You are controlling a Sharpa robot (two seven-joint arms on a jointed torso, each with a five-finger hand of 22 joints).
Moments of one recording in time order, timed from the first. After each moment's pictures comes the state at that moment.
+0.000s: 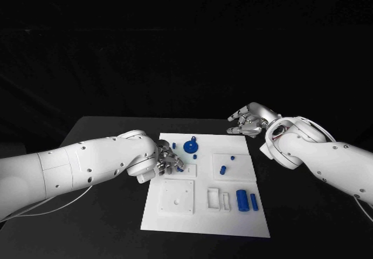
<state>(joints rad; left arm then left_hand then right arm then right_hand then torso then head) 1.40 -0.57 -0.24 1.32 -0.79 -0.05 -0.55 0.98 0.12 0.19 -0.22 0.51 1.23 0.05 0.07 0.35 1.47 -0.09 0.63 0.29 1.35 -0.14 1.21 0.50 0.01 1.21 -0.16 0.52 1.31 1.10 -0.80 0.28 1.43 -1.36 -0.32 -0.25 1.31 -0.18 0.26 -0.08 0.28 1.03 0.11 0.07 0.07 1.11 0.01 0.91 0.89 1.39 -0.06 0.87 0.91 0.09 1.46 -0.08 0.67 1.31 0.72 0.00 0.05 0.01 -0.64</state>
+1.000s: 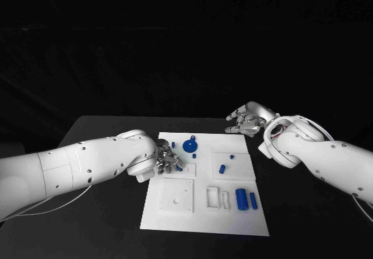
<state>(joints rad) 1.40 -0.56 -0.24 1.32 -0.83 -0.05 -0.55 0.98 0.12 0.18 -0.21 0.50 1.23 0.05 0.07 0.52 1.47 -0.09 0.63 0.29 1.35 -0.14 1.21 0.50 0.01 1.22 -0.16 0.51 1.31 1.10 -0.79 0.28 1.44 -1.36 -0.32 -0.25 1.31 -0.18 0.27 -0.09 0.28 1.03 0.11 0.07 0.07 1.11 0.01 0.91 0.89 1.39 -0.06 0.87 0.91 0.09 1.46 -0.08 0.67 1.31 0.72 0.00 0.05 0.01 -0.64</state>
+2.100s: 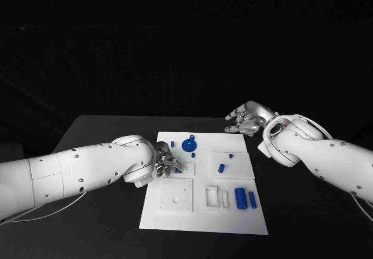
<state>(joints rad) 1.39 -0.61 -0.24 1.40 -0.89 -0.10 -0.54 0.98 0.12 0.18 -0.21 0.51 1.24 0.04 0.07 0.61 1.47 -0.08 0.63 0.29 1.35 -0.14 1.21 0.50 0.01 1.22 -0.16 0.51 1.31 1.10 -0.80 0.28 1.44 -1.36 -0.31 -0.25 1.31 -0.18 0.27 -0.08 0.28 1.03 0.11 0.07 0.07 1.11 0.01 0.91 0.89 1.39 -0.06 0.87 0.91 0.09 1.46 -0.08 0.67 1.31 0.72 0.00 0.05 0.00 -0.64</state>
